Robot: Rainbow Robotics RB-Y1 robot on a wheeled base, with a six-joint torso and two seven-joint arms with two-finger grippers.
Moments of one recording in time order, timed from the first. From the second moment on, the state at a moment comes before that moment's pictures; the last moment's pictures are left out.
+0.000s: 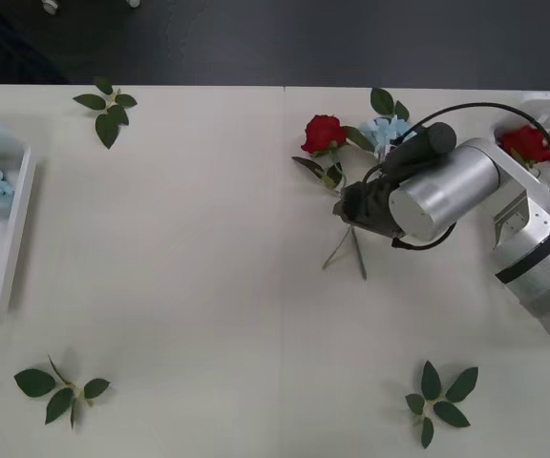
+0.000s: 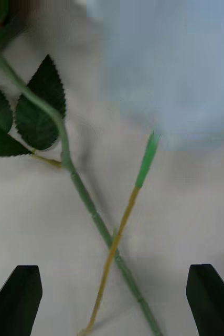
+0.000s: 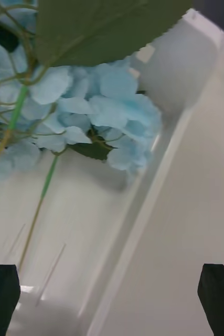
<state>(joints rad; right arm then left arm) -0.59 -0.50 0.50 -1.52 -0.52 1.18 0.67 -0.12 0.60 0.63 -1.67 0.81 1.29 -1.46</state>
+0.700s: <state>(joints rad) -0.64 -0.50 0.50 -1.43 -0.52 1.13 0.59 -0.07 0.60 0.62 -1.94 1.07 1.29 -1.46</state>
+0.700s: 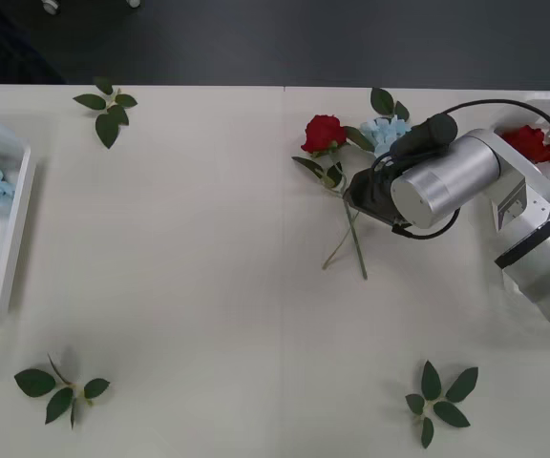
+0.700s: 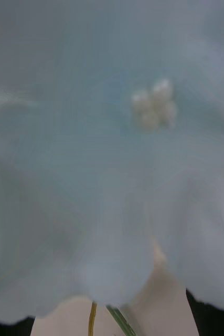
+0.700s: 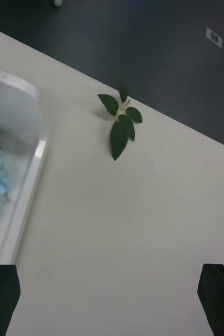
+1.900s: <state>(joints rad) -0.64 -0.50 0.54 -1.39 -0.52 1.10 0.59 -0.21 0.43 0.57 -1.95 1.41 1.49 -2.02</state>
